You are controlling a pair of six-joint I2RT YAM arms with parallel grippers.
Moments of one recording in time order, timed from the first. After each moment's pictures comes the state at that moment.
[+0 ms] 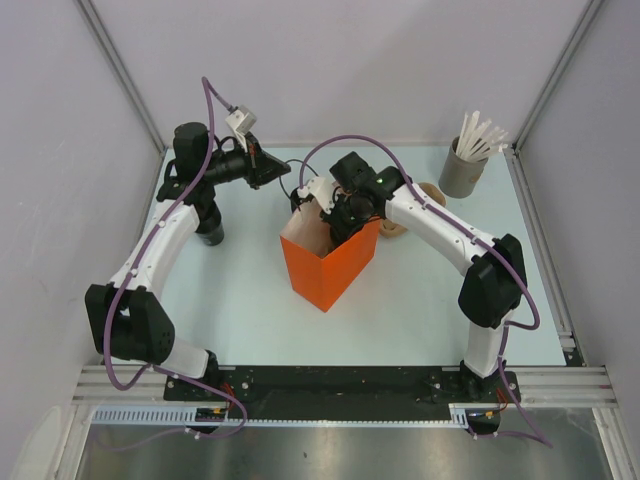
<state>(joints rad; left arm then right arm) -0.15 1.47 1.33 -0.09 0.92 -0.09 0.72 1.86 1.76 -0.97 -0.23 -0.42</state>
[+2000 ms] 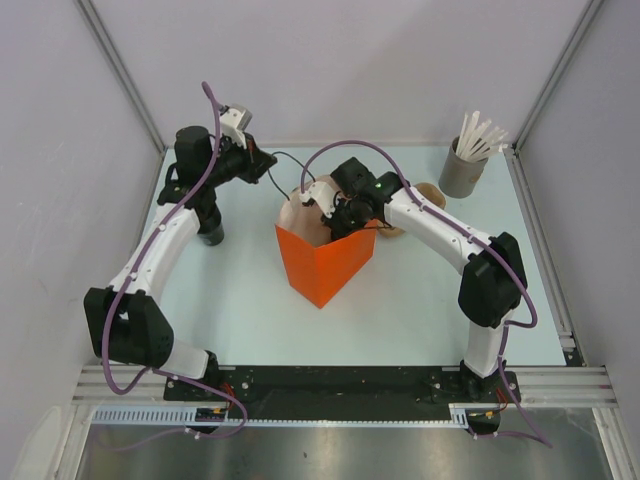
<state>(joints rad) -0.15 1.45 1.30 -0.09 0.57 -0.05 0.70 1.86 1.70 -0.91 -0.23 -0.42</state>
